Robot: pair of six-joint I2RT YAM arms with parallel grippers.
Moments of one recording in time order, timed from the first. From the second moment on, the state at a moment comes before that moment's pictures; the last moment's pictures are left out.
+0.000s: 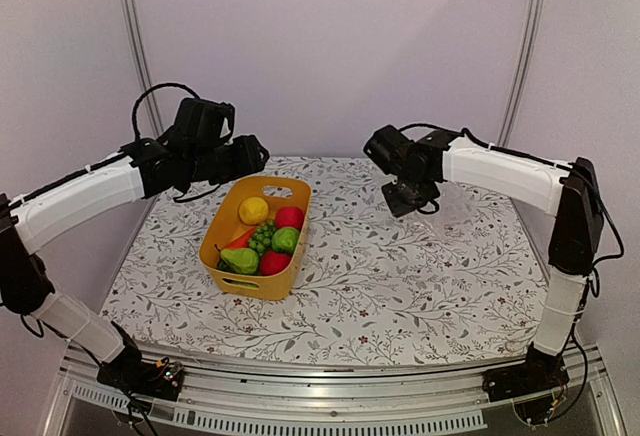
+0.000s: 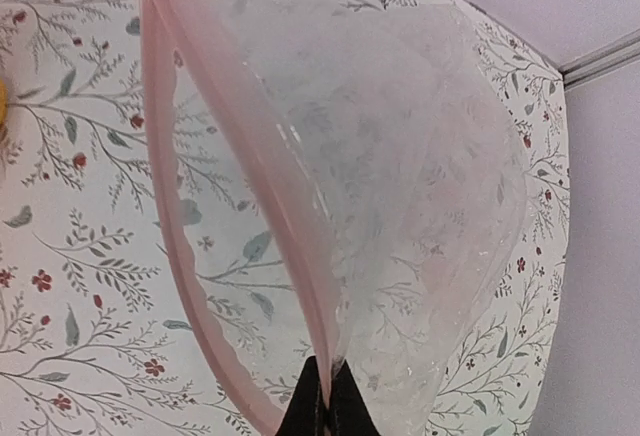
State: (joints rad) left arm -0.66 1.43 1.28 -0.38 -0.24 -0.64; right arm 0.79 1.92 1.65 -0.97 0.58 0.33
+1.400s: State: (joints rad) left arm -0.81 2.00 1.83 -0.41 -0.11 -0.71; right arm 0.79 1.86 1.84 -0.79 0.18 0.50
